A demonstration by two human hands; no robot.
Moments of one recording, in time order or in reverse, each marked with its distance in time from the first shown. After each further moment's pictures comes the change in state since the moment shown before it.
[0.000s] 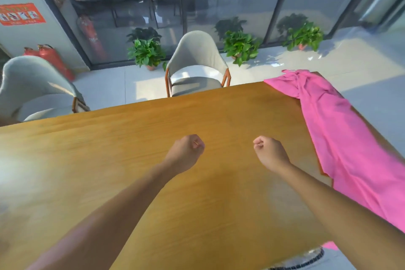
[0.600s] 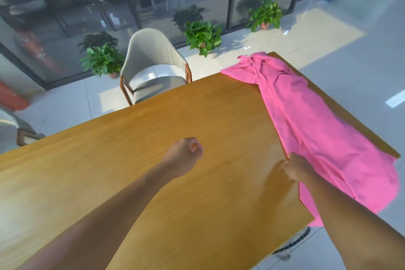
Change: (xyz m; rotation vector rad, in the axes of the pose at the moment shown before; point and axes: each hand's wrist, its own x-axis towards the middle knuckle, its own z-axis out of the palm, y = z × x) left_hand 0.068 0.103 0.089 0.071 -0.221 0.057; right_hand 0.029 0.254 -0.052 -0.252 -0.147 0.461
